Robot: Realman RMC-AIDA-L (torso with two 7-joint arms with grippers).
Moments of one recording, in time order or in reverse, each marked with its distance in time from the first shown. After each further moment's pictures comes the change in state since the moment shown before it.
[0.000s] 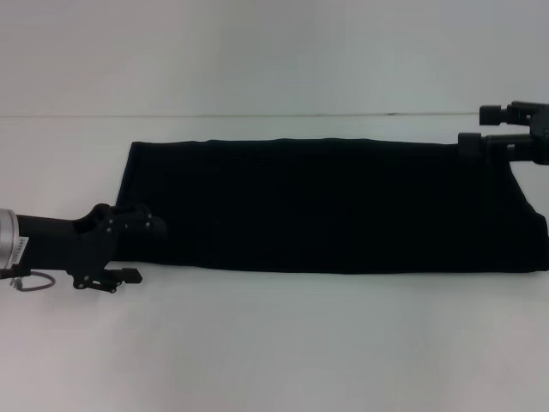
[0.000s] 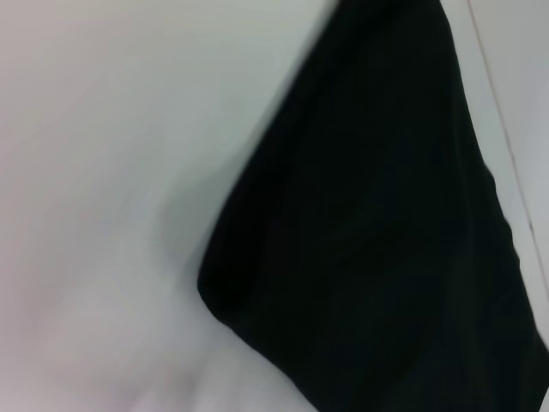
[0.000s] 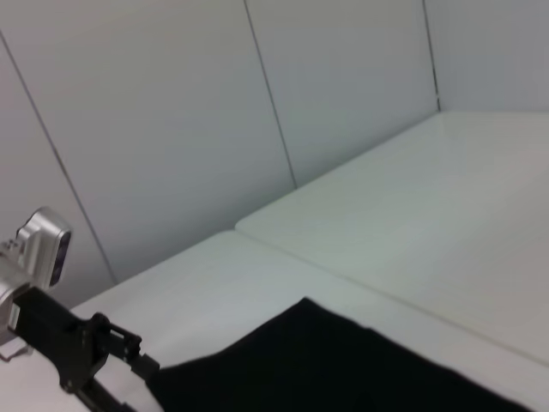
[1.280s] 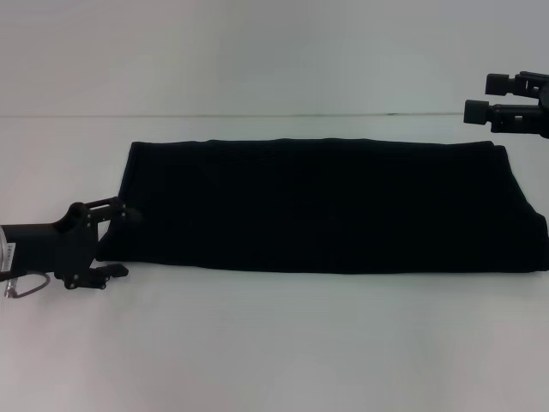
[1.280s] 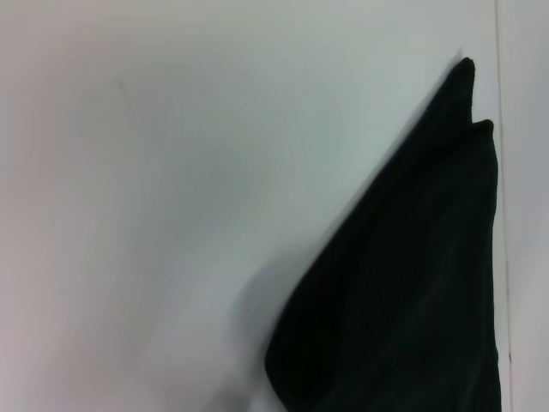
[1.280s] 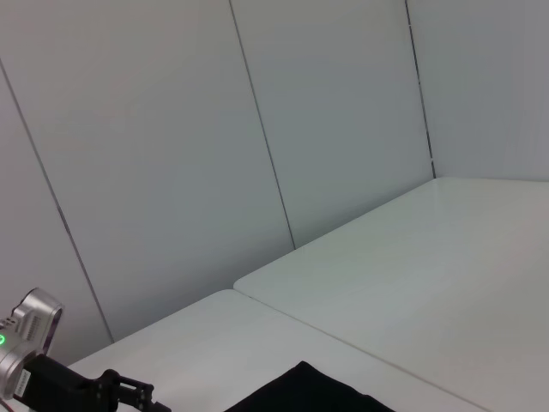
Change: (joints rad) left arm 0.030 0.003 -0.152 -0.083 0.004 -0.128 -0.026; right arm -0.010 -0.001 0.005 -0.003 0.096 -0.001 -0.018
